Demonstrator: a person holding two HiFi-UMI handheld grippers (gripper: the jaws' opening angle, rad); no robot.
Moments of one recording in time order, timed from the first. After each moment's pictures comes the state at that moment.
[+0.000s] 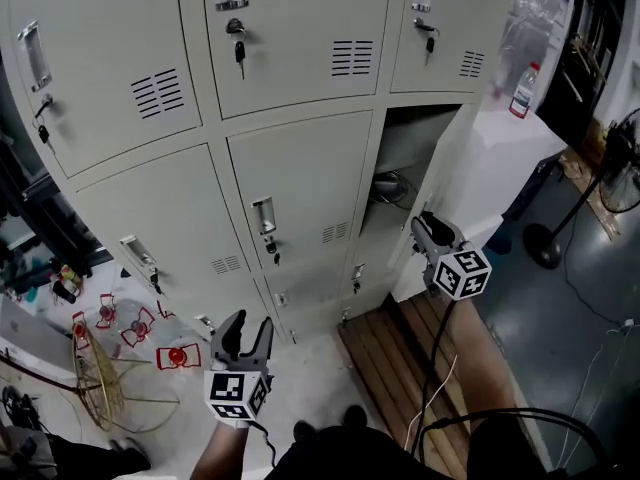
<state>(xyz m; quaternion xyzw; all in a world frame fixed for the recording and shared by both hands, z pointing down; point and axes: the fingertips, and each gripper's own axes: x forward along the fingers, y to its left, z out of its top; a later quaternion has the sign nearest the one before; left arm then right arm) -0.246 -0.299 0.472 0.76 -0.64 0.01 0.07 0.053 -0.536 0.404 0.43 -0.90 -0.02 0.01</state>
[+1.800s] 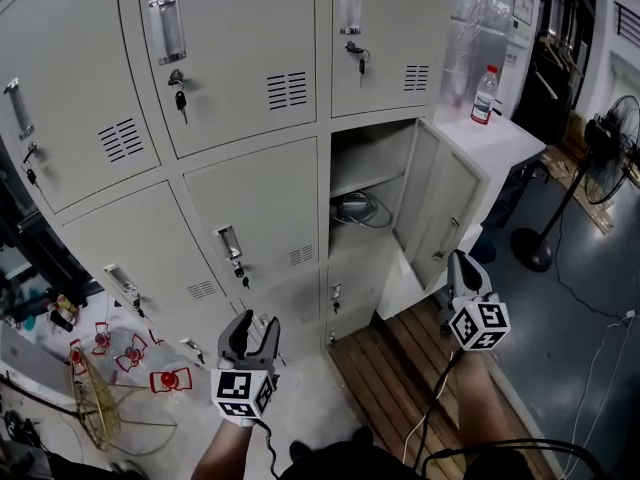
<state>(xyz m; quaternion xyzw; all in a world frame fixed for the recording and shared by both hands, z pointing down) -0.159 -0.337 0.435 0.79 -0.61 0.00 0.03 0.211 -0.455 0.354 0.58 -0.81 -0.04 -0.08</state>
